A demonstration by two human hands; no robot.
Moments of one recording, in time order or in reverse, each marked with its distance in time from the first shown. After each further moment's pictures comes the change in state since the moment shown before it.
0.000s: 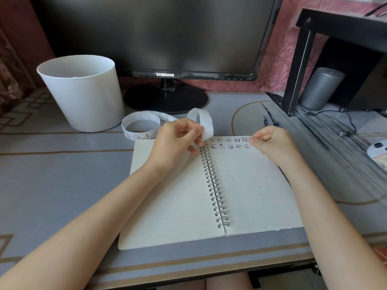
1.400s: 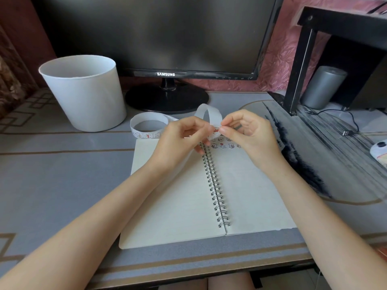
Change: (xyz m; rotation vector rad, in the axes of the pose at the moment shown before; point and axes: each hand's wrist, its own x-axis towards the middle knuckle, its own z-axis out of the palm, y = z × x) left_hand -0.005 0.009 0.004 -0.124 -0.098 0.063; right_hand -0.029 -0.045 0.027 0.439 -0.199 -0.486
